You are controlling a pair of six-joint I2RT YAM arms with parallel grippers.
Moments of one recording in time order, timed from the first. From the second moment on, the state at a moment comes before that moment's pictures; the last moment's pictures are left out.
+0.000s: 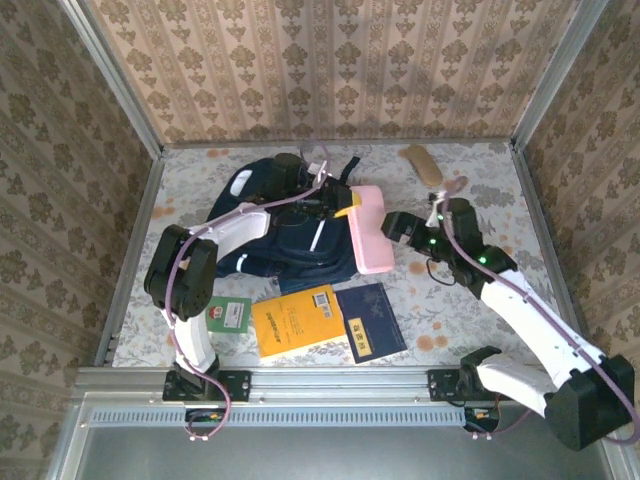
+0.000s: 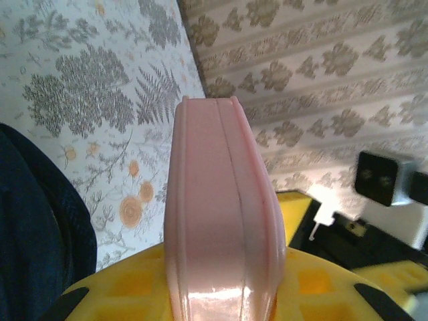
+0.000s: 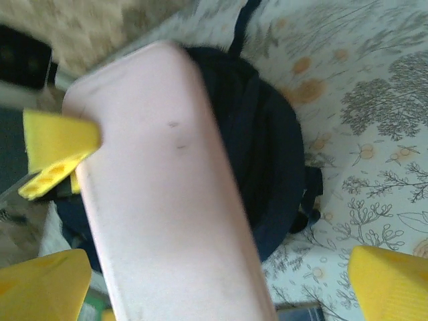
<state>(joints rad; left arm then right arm) -0.55 1.85 1.27 0.19 0.94 -0.92 0.32 1.02 0.78 -0.32 -0.17 0.73</state>
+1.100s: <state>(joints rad) -0.53 1.71 1.04 0.76 0.64 -1.54 0.33 1.10 0.48 0.69 -0.36 1.50</state>
